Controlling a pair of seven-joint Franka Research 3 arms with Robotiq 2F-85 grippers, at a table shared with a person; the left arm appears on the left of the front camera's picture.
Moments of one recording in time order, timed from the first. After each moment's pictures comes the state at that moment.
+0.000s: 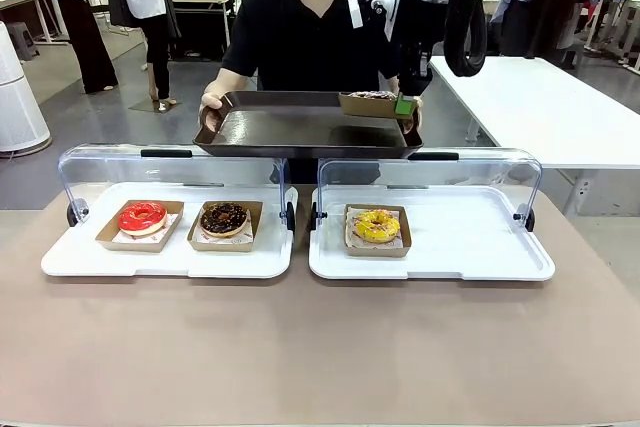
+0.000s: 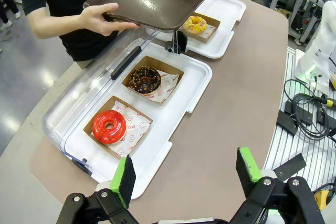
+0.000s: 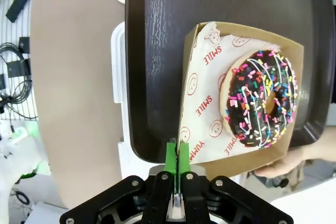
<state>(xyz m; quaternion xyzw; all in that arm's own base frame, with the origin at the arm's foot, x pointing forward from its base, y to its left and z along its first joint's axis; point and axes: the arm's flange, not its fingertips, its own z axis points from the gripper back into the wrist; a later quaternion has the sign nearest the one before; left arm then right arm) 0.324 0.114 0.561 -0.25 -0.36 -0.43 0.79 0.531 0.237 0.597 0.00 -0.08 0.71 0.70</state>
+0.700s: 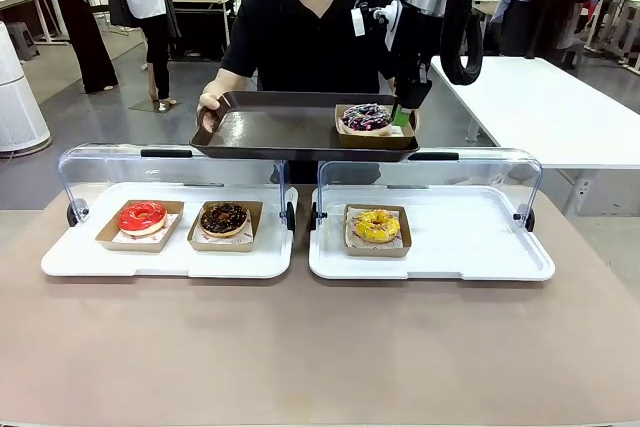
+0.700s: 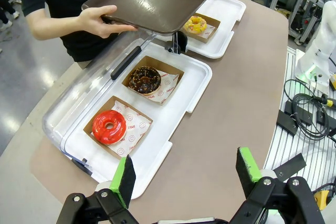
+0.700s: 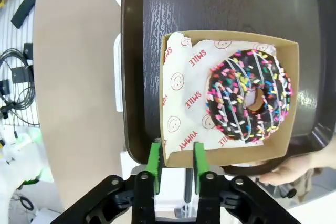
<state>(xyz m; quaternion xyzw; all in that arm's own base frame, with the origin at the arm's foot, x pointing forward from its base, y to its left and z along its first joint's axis) 0.324 0.114 0.561 -0.25 -0.36 -0.43 0.79 0.540 0.232 0.582 0.03 -0.08 0.71 0.70</state>
